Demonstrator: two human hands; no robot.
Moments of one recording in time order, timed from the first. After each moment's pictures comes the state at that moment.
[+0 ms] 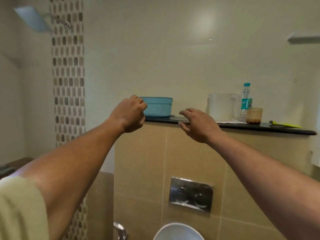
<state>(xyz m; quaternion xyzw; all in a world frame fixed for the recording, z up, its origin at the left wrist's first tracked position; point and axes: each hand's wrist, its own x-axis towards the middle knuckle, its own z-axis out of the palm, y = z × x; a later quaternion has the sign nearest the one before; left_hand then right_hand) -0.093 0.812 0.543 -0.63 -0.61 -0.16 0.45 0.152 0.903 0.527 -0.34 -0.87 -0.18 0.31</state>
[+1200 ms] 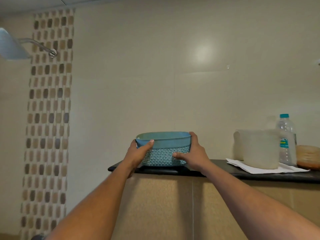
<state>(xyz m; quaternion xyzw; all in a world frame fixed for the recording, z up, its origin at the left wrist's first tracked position) -0.248 1.019 0.553 -0.52 -0.51 -0.65 -0.23 -0.030 1.082 0.559 -0.37 -0.77 0.22 0.47</state>
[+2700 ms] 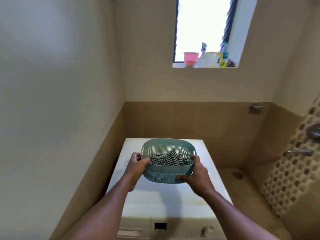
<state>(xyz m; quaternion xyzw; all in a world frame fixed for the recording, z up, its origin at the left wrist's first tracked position) -0.167 0.008 0.189 0.18 -0.70 -0.69 0.00 -0.186 0.249 0.172 0.07 -0.88 0.47 0.03</state>
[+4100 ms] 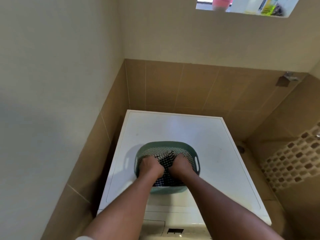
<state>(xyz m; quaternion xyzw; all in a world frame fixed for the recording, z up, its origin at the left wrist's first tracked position) -0.286 -0.014 0.061 0.27 -0.90 -0.29 -0.17 -0.319 0.098 0.048 -0.07 -0.94 0.26 -0.21</state>
